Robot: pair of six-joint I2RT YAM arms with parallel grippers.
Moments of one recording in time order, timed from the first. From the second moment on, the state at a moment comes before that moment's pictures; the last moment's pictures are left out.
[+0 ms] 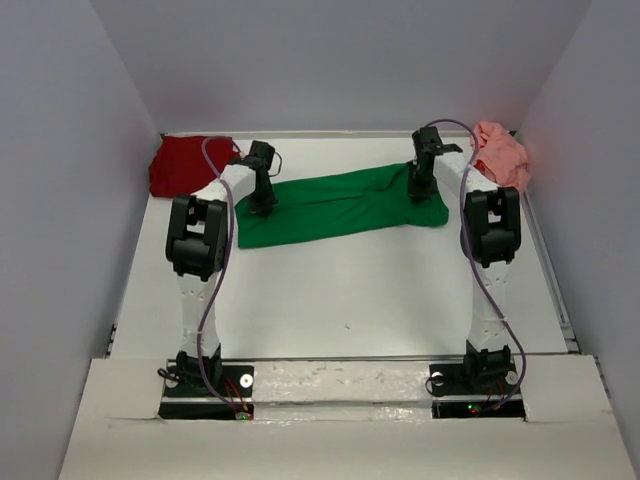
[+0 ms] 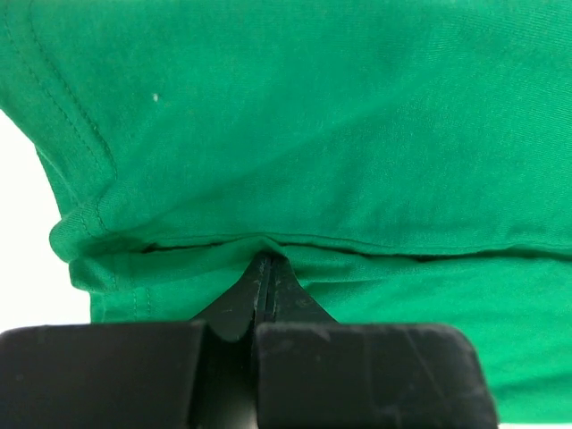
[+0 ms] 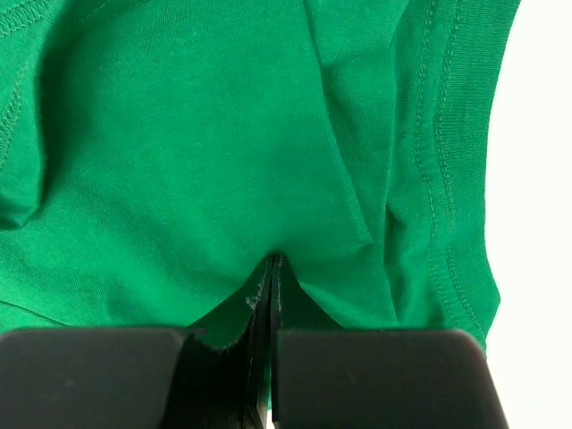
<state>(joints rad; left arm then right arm) -0.26 2.17 1.67 -0.71 -0.15 -0.49 0.16 2.29 1.90 -0.75 0.10 0.22</state>
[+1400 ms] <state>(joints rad) -1.21 2.02 1.50 -0.66 0.28 -0.99 0.14 2.69 2.61 -0.93 -0.17 -0.03</state>
